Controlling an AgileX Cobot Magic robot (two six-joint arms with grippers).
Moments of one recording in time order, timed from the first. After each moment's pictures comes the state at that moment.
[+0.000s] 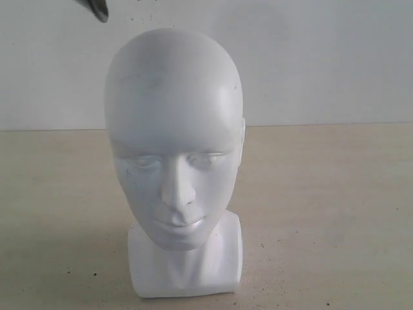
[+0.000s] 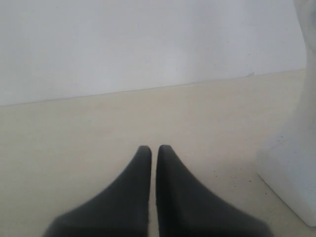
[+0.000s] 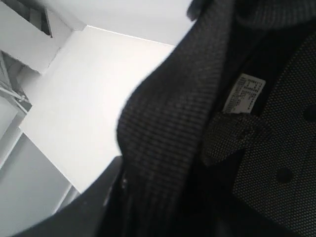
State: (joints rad) left arm -0.10 0.00 0.00 -0.06 0.23 0.15; right arm 0.86 1.15 -1.05 -0.20 -0.88 1.76
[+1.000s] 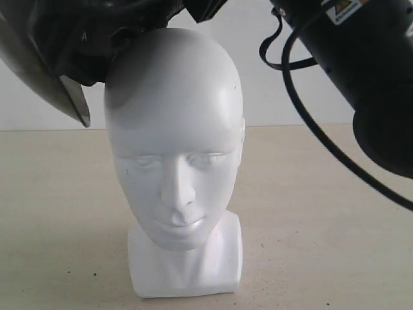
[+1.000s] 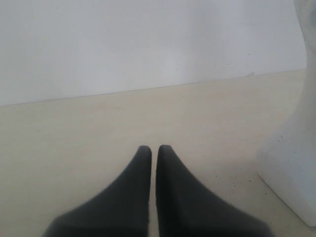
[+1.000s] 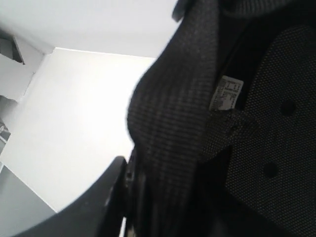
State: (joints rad) left arm -0.10 0.00 0.00 -0.06 0.23 0.15; right arm 0.86 1.42 -0.94 -0.14 -1.17 1.81
